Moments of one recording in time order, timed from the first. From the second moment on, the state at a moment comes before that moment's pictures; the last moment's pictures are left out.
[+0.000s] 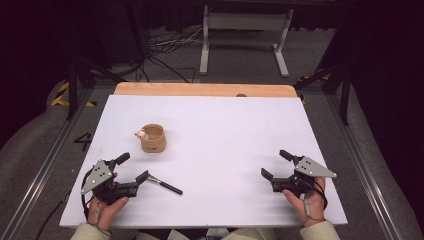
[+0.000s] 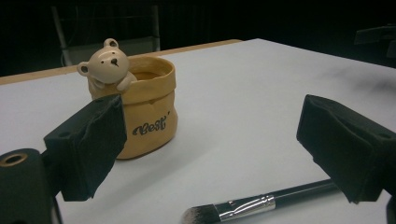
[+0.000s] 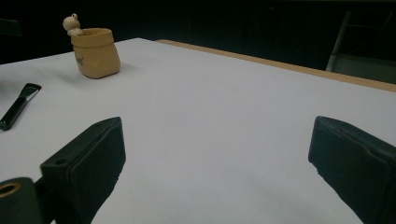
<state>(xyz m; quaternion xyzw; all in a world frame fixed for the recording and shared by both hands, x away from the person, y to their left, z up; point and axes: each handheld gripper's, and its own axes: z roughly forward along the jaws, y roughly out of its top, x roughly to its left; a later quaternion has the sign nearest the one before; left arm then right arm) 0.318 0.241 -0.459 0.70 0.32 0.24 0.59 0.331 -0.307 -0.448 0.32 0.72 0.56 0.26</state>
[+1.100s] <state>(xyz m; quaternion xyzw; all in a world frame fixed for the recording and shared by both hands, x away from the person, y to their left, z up) 0.319 0.235 -0.423 0.72 0.32 0.18 0.59 0.332 -0.307 -0.447 0.32 0.72 0.56 0.26</state>
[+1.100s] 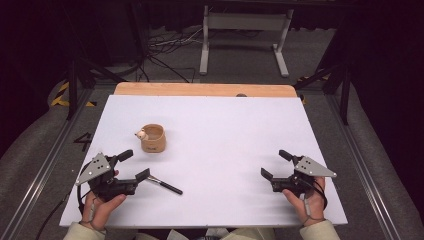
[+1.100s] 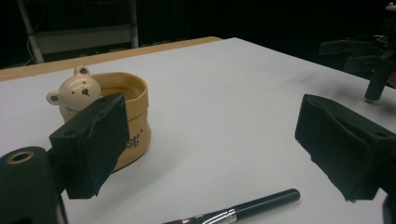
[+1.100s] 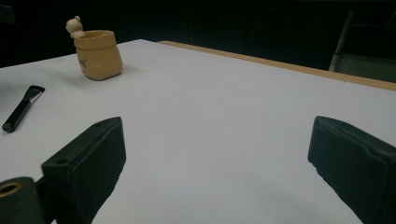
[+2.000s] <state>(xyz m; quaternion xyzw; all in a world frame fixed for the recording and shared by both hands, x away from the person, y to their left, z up) 0.332 0.217 -0.389 0.83 0.28 0.15 0.46 0.334 -0.318 -0.443 0.34 0.71 0.56 0.26</state>
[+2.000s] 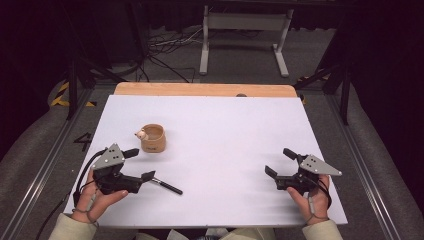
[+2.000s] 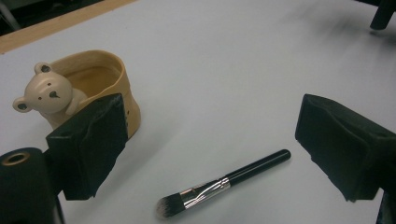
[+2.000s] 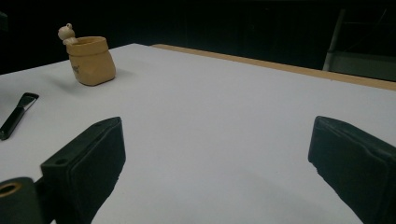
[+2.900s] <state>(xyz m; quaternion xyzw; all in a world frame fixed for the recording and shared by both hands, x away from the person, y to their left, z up) 0.348 0.195 -0.372 0.89 0.26 0.14 0.35 0.332 -0.322 -0.443 0.34 0.71 0.57 0.26</state>
